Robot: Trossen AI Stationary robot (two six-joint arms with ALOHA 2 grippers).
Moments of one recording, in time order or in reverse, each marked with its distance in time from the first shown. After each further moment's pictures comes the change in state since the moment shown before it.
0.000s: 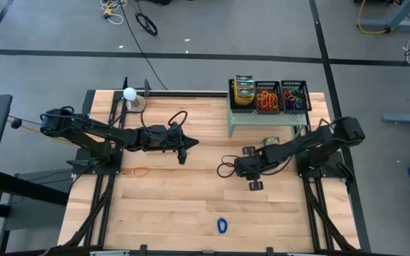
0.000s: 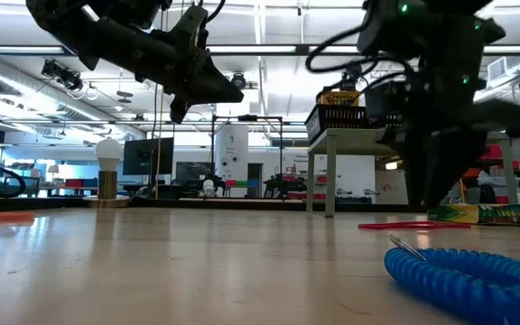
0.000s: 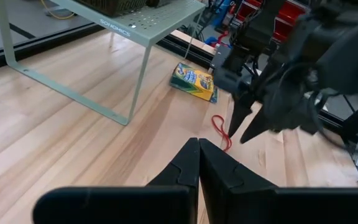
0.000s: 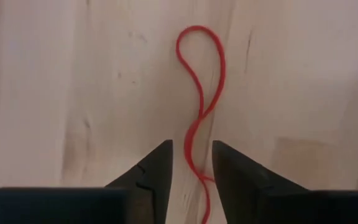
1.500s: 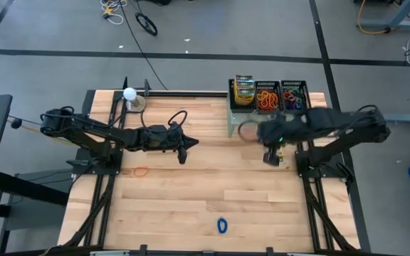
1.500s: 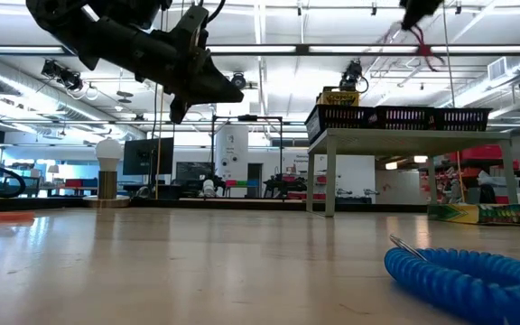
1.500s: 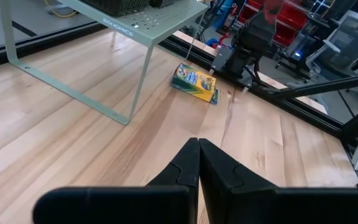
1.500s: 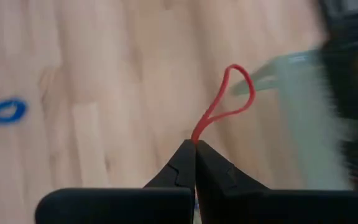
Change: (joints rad) left arm 0.001 0.000 0.000 0.001 -0.005 -0.020; right arm -0.042 -0.306 0.592 -0.669 0.146 0.274
